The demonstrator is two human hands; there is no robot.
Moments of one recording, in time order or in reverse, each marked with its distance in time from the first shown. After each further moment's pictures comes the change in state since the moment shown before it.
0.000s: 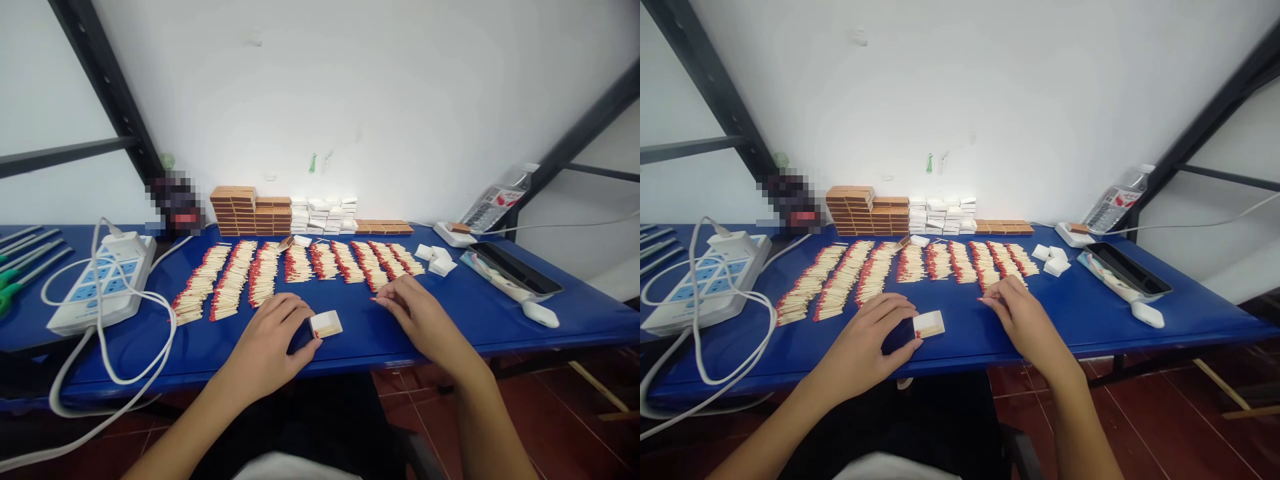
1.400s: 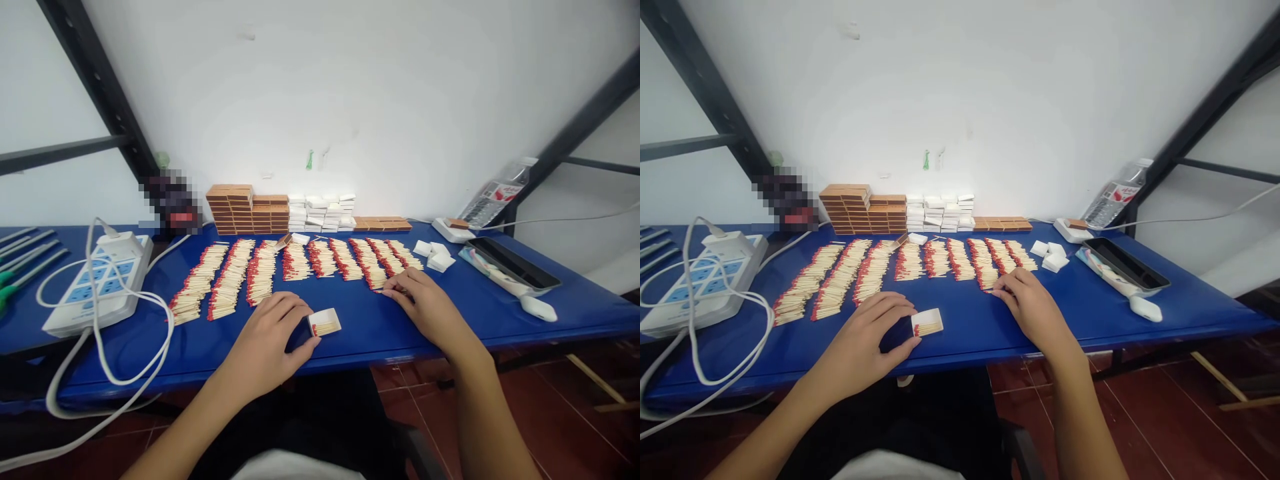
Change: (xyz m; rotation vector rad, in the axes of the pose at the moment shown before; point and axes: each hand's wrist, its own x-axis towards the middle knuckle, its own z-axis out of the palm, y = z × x) left_hand -0.001 0.001 -0.002 0.012 -0.015 -0.003; right_hand 0.005 0.035 -0.006 -0.143 0.027 -0.048
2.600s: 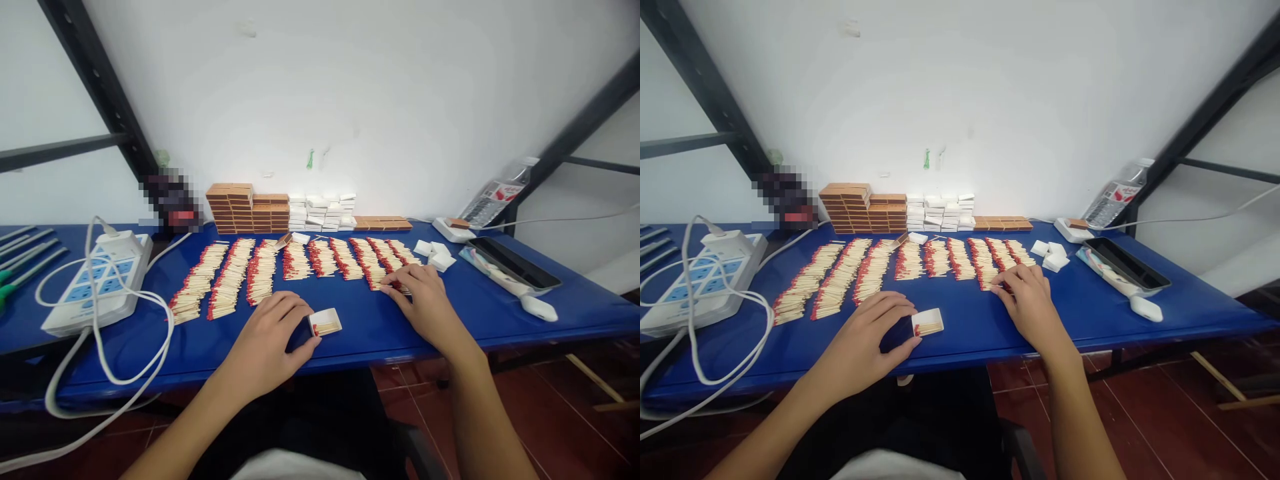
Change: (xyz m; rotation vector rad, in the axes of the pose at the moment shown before) left_hand 0.001 0.000 0.000 -0.007 0.011 0.005; right_hand 0.003 -0.002 0.009 -0.164 0.129 -0.004
